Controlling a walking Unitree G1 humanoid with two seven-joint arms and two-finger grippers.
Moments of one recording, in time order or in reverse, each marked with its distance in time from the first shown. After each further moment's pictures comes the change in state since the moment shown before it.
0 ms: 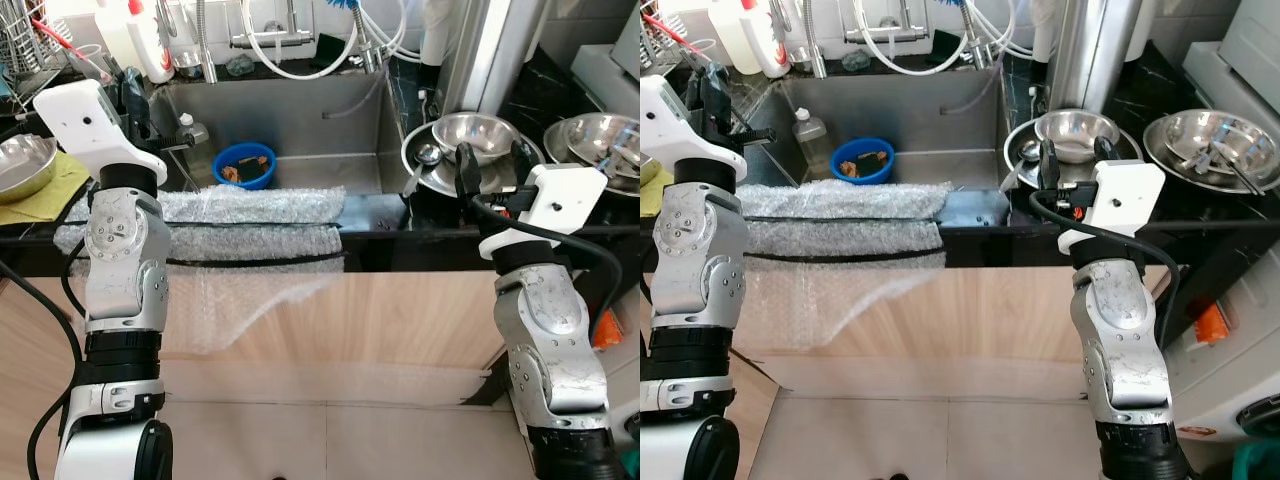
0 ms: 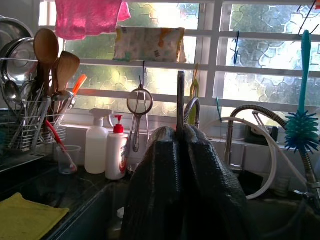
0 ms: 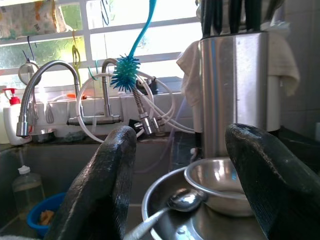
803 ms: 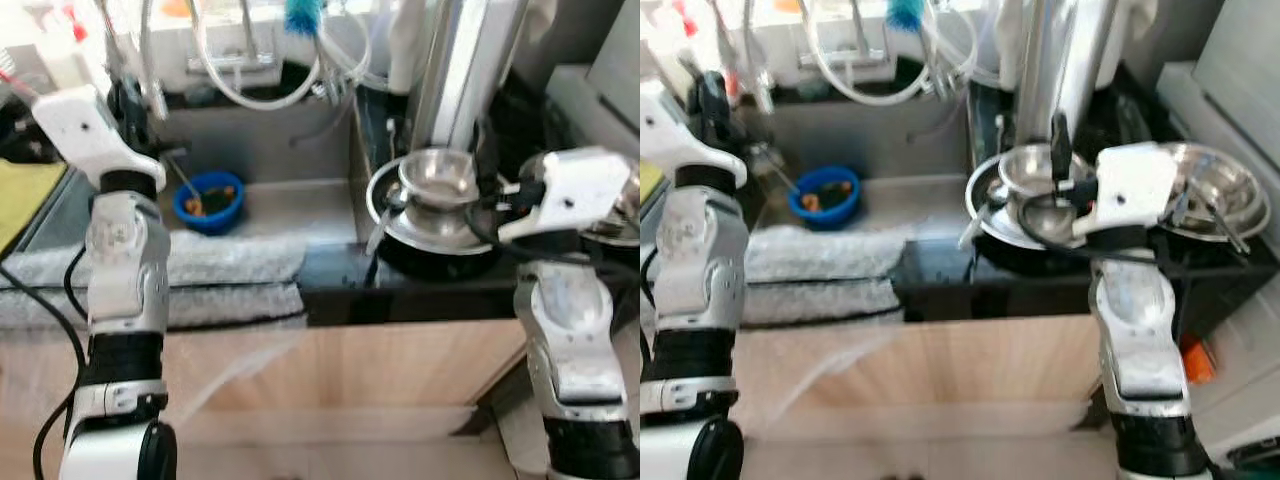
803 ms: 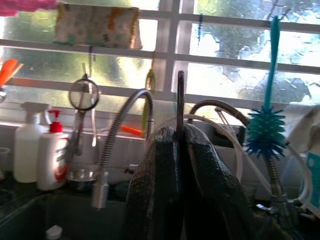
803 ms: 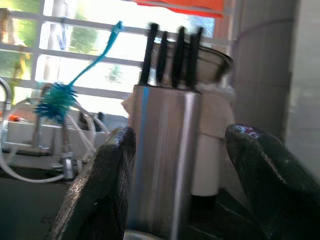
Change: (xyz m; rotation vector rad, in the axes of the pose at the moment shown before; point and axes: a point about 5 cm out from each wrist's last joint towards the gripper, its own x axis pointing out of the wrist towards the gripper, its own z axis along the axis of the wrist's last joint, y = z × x) left arm -0.002 0.001 -0.007 -0.015 0.020 0.018; right arm 0.003 -0.007 0.022 -0.207 -0.164 0.011
